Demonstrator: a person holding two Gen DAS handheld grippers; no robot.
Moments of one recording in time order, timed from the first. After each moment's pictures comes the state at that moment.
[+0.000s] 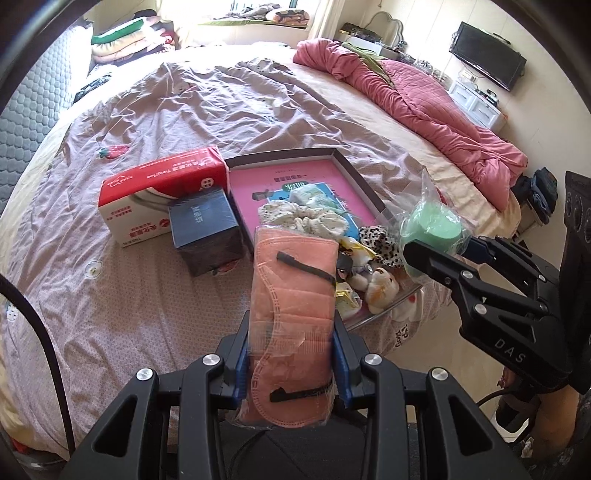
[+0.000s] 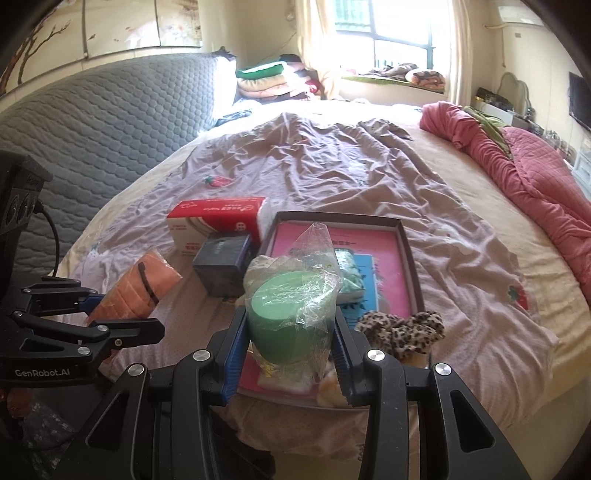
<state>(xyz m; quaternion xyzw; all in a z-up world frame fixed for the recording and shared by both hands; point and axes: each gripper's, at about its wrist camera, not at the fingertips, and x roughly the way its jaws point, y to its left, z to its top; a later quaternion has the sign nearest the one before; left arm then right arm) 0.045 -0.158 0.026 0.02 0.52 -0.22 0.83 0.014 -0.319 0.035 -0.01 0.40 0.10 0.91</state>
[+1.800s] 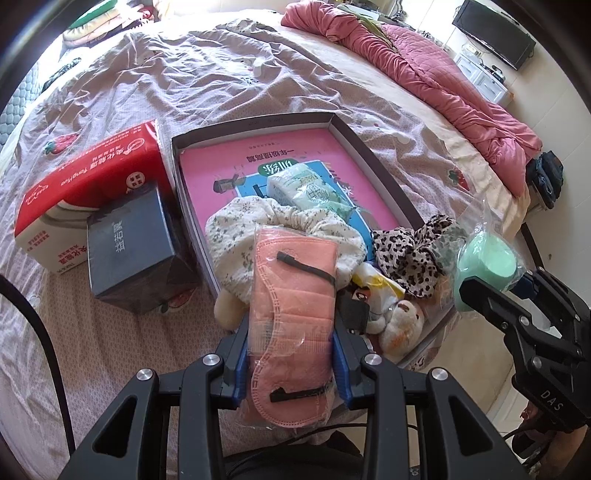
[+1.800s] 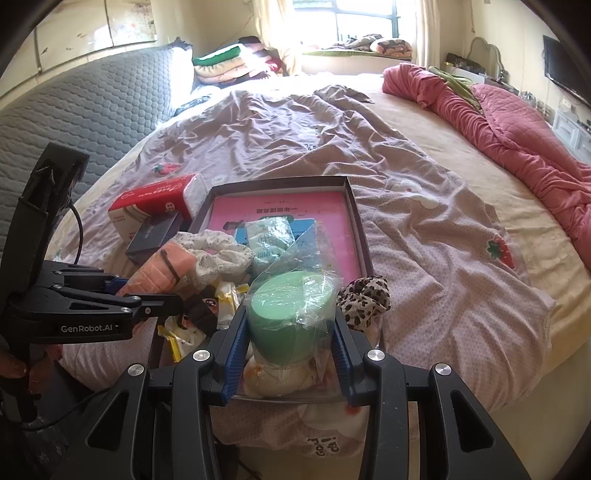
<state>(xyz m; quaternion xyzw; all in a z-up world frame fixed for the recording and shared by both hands) 0.122 -0.219 -0.043 0.04 0.57 -0.23 0.79 0.036 -0.380 -0.010 0.03 0.44 0.05 0.89</state>
